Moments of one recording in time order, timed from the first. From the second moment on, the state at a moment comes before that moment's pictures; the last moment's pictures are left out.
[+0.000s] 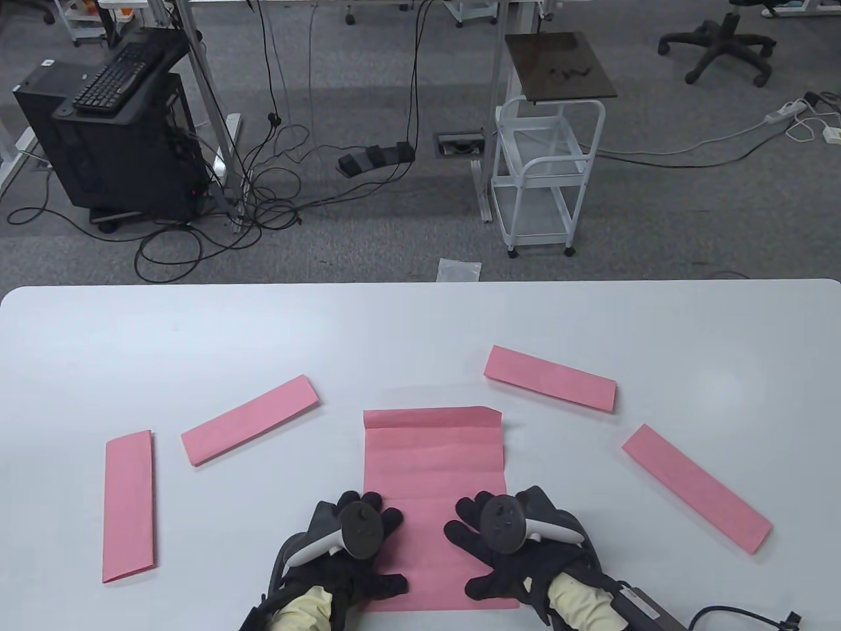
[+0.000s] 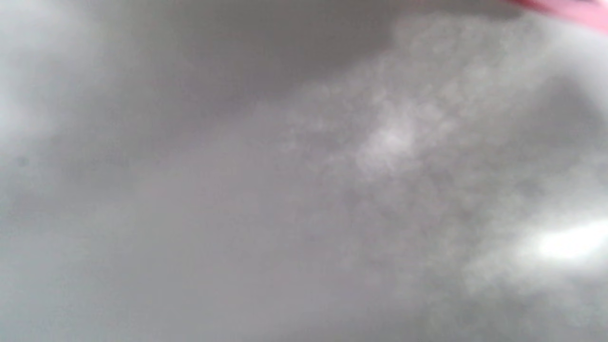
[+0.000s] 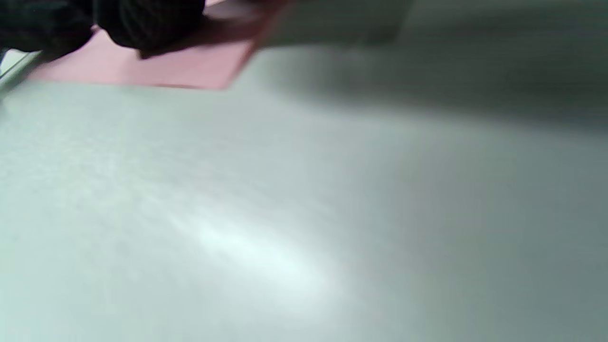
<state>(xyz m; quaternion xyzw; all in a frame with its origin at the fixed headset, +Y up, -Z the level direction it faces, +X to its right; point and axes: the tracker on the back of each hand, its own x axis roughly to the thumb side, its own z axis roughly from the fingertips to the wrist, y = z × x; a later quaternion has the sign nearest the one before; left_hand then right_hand) -0.143 -0.811 -0.272 -0.38 -0.16 0.10 0.91 0.140 -0.799 -0.280 0.21 0.36 0.90 0.08</state>
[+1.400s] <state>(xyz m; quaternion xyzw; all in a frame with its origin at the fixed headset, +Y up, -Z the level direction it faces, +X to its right) -0.143 -0.811 -0.273 -0.38 -0.16 0.11 0.90 0.084 -0.795 -0.310 0.24 0.34 0.90 0.13</state>
